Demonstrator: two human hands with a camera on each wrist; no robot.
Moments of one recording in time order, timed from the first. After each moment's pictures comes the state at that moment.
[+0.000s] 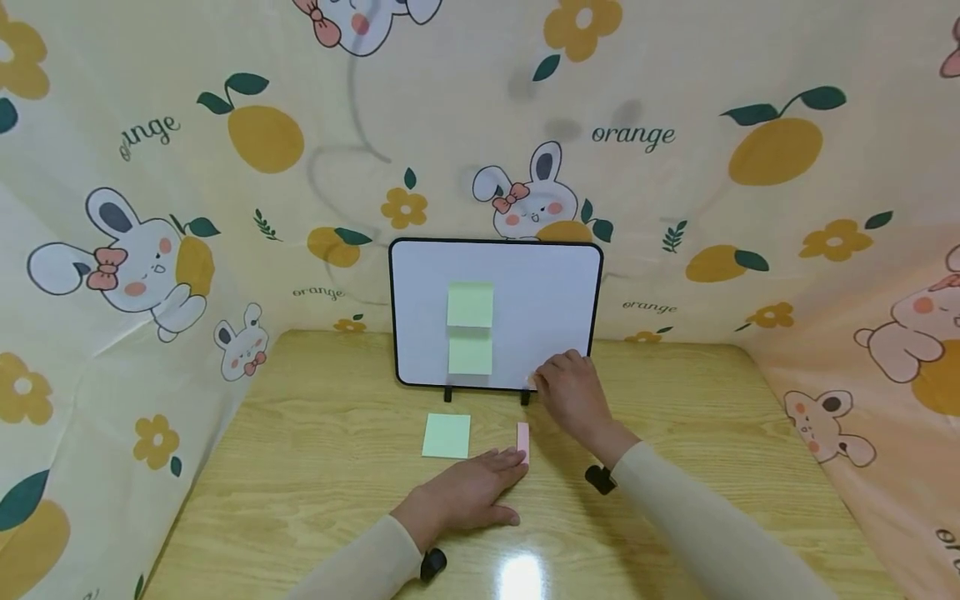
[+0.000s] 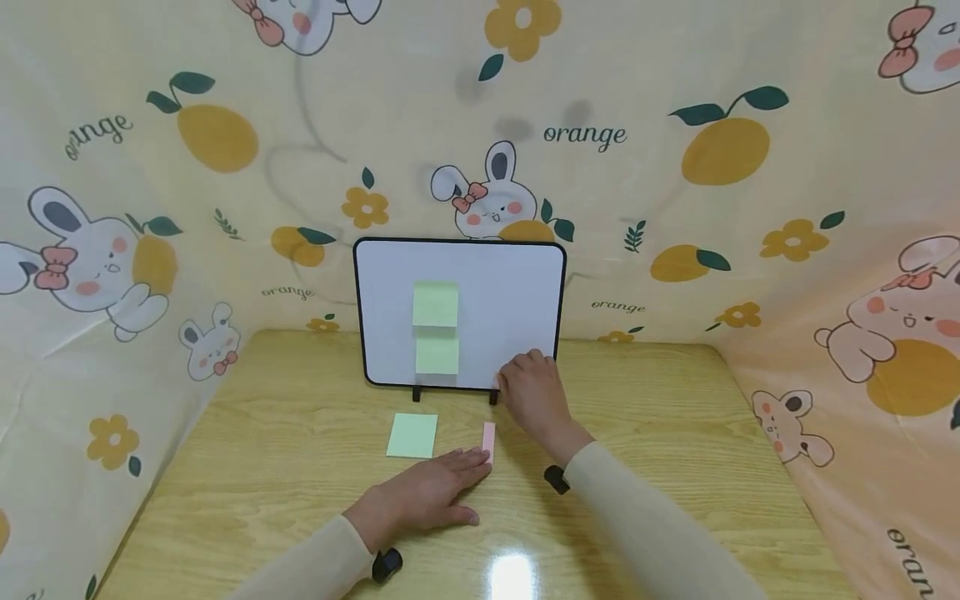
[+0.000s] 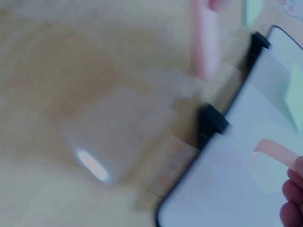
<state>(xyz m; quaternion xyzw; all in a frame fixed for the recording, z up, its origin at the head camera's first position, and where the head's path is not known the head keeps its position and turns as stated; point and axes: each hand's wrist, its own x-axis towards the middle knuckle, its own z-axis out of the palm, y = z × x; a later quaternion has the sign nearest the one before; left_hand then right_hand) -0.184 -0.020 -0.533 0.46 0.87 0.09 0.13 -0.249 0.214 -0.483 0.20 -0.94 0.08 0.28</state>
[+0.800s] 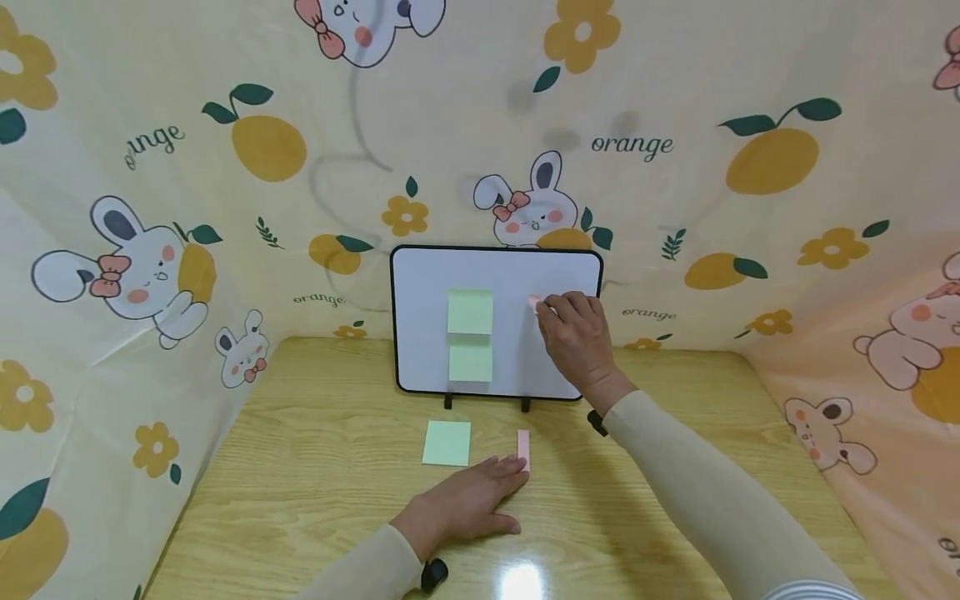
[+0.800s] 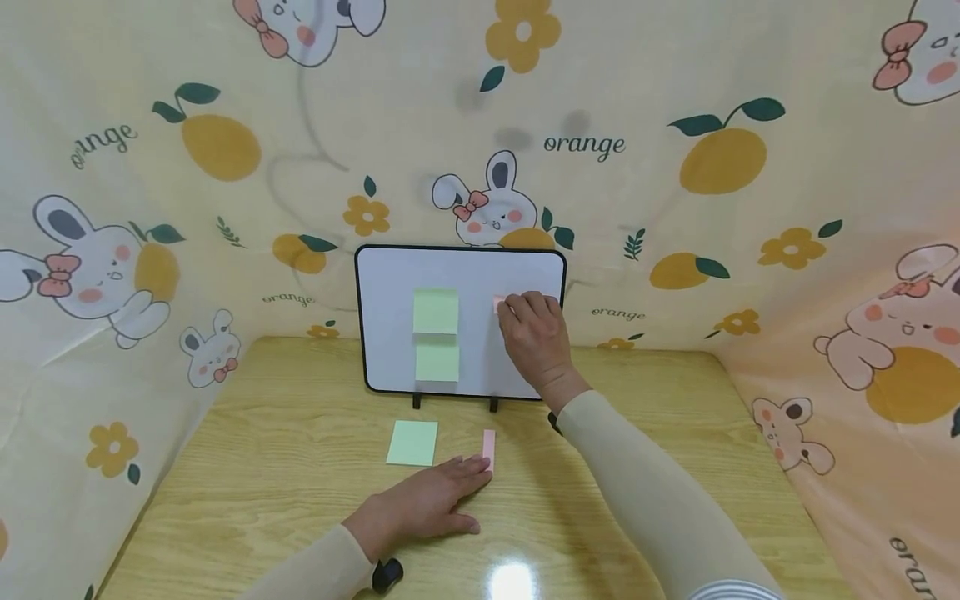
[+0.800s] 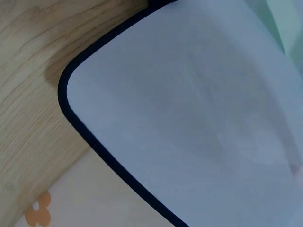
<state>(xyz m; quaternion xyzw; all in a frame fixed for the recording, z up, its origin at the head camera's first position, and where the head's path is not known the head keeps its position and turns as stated) -0.184 -0.020 -0.533 0.46 0.87 0.12 0.14 -0.308 0.215 -0.414 0.25 -0.82 0.01 0.52</state>
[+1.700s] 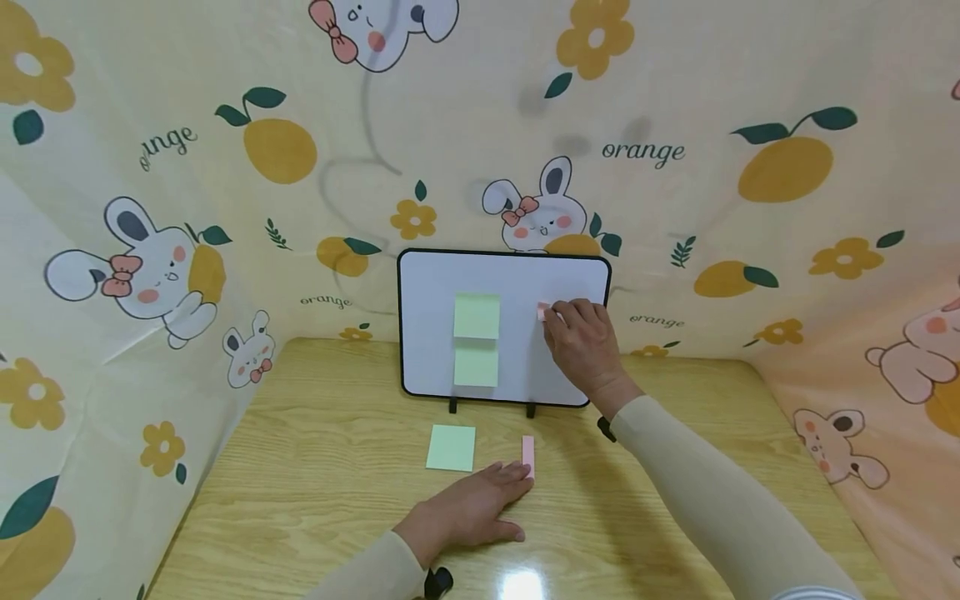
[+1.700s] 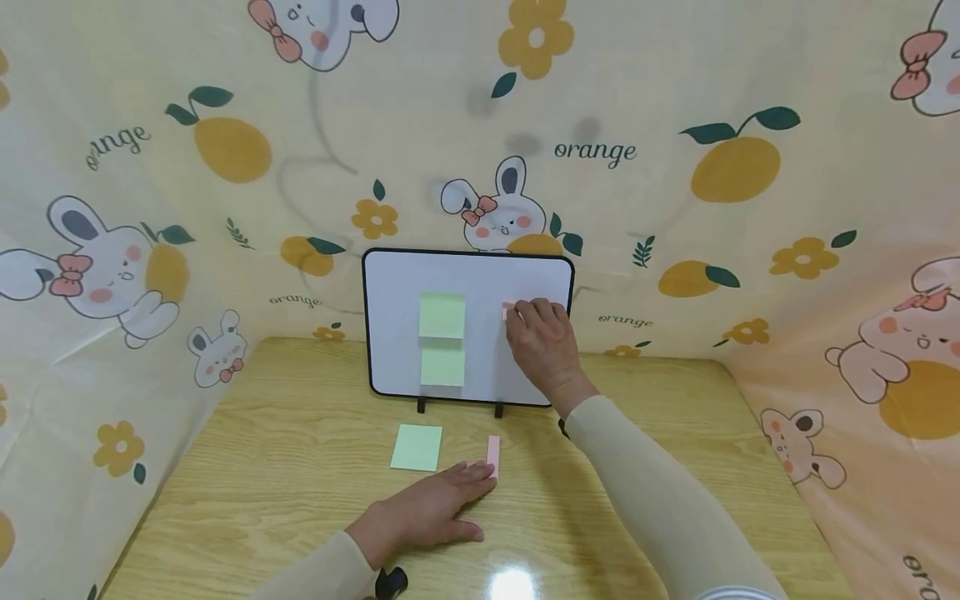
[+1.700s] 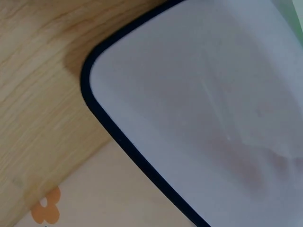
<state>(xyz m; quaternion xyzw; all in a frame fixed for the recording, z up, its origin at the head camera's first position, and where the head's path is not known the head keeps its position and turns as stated) -0.184 -0.021 -0.537 0.45 0.87 0.14 0.14 -0.316 0.223 -0.424 0.23 -0.87 -0.05 0.44</state>
